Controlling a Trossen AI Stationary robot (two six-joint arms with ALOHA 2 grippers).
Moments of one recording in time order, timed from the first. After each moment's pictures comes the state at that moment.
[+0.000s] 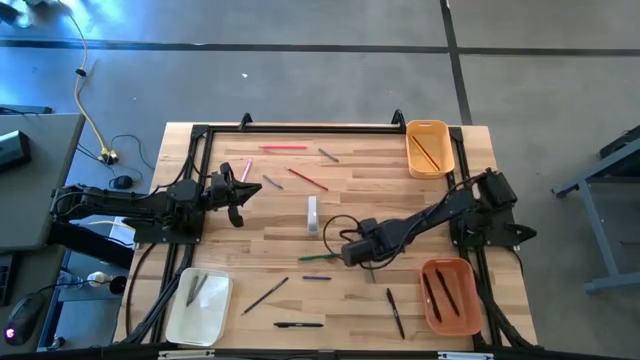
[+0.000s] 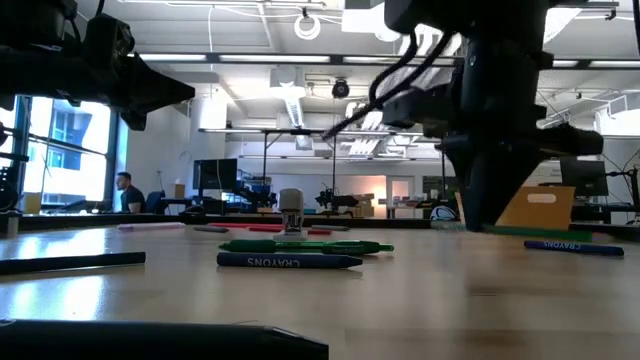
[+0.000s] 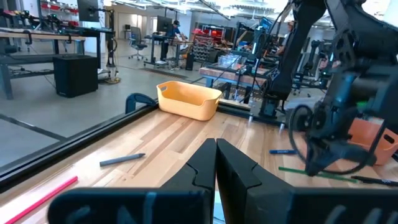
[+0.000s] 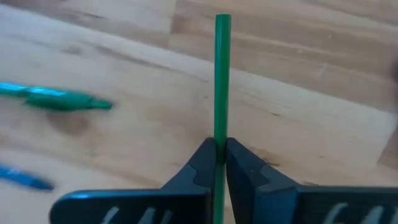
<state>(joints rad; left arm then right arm) 0.19 0.46 0.01 0.46 -0.25 -0.13 0.32 1.83 1.17 -0.77 0.11 1.61</state>
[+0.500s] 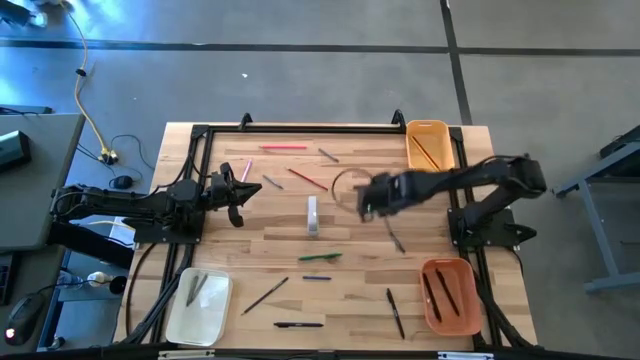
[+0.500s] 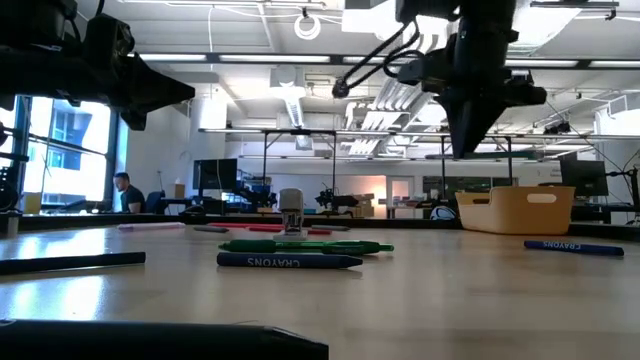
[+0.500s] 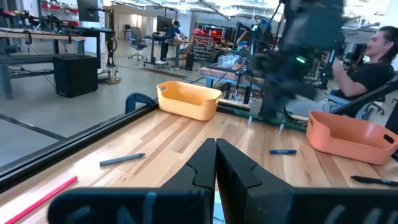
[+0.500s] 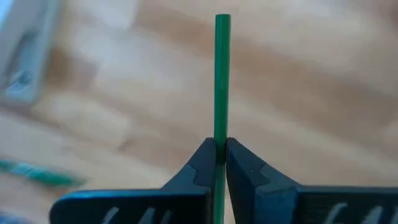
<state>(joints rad) 0.19 0.46 0.01 0.46 -0.25 -0.13 0.03 1.55 1.18 -1.05 0.21 1.22</state>
